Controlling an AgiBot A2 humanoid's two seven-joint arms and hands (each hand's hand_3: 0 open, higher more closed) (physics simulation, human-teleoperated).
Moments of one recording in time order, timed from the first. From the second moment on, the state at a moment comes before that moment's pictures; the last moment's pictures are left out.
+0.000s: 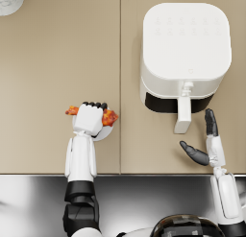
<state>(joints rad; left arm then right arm) 0.70 1.33 0.18 -0.86 2.87 -0.20 -0.32 0.19 -1.40 0.16 1.70 1.38 0.00 0.00</state>
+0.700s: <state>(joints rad) 0.52 1.32 0.08 -1.66 2.57 -0.09 0.00 0.26 -1.45 0.20 1.43 1.38 0.00 0.00</state>
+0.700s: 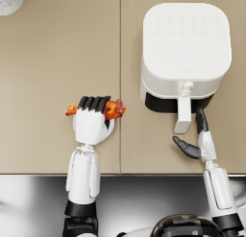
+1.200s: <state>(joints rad) 0.51 1.33 0.04 -1.70 2.46 -0.09 0.00 0.36 -1.48 0.32 1.24 1.38 -0.10 0.00</state>
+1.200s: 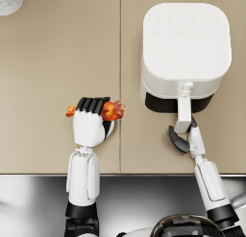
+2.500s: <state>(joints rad) 0.62 1.51 0.43 -1.80 2.22 -0.10 0.00 -0.21 -1.13 0.32 1.98 1.38 0.24 -0.02</state>
